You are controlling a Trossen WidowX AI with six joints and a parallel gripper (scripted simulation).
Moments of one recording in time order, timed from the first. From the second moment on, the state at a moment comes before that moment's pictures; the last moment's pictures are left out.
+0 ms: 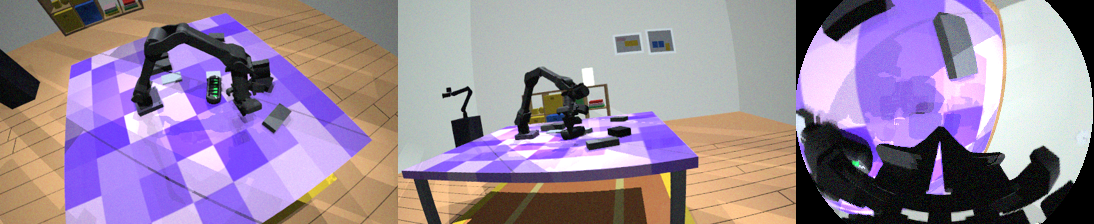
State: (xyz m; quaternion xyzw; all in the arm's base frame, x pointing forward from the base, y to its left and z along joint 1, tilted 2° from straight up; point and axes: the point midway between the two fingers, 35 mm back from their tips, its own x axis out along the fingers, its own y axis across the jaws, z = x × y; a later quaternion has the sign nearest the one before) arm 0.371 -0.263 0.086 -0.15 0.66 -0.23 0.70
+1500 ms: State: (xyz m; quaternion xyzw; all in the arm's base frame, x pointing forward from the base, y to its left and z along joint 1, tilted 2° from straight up) arm 0.414 -0.064 0.079 0.51 0.50 -0.59 0.38
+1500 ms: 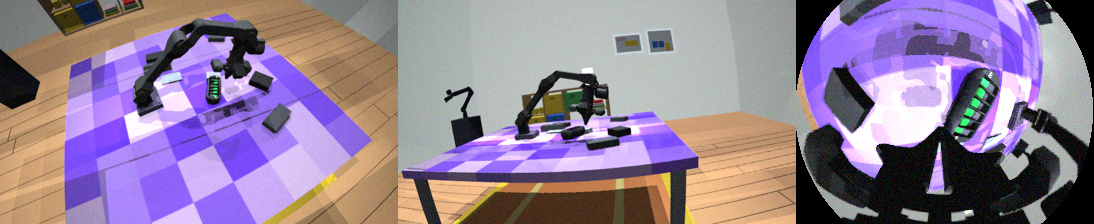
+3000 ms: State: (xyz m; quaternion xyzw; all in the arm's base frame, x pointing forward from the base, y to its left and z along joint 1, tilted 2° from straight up) arm 0.314 -0.083 0.094 0.62 0.32 -0.57 0.44
